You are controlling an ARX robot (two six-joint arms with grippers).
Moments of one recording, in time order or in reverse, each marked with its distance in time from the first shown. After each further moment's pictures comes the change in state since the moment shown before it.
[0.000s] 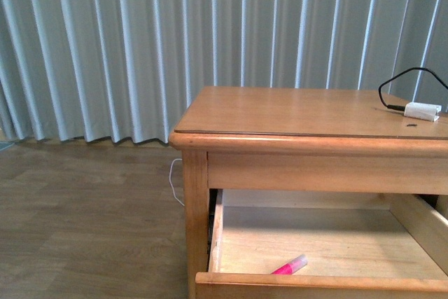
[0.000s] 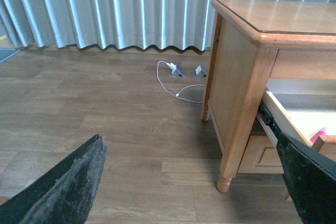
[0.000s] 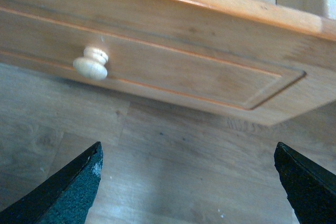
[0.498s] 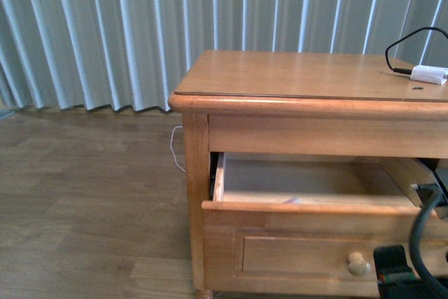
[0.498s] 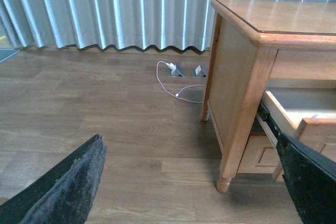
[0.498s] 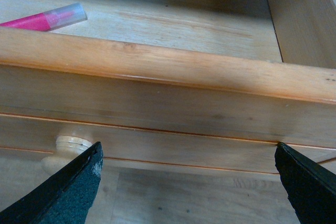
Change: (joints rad) left arm 0.000 0.000 0.000 0.000 0.000 0.000; right arm 0.098 0.568 0.268 0.431 0.189 0.140
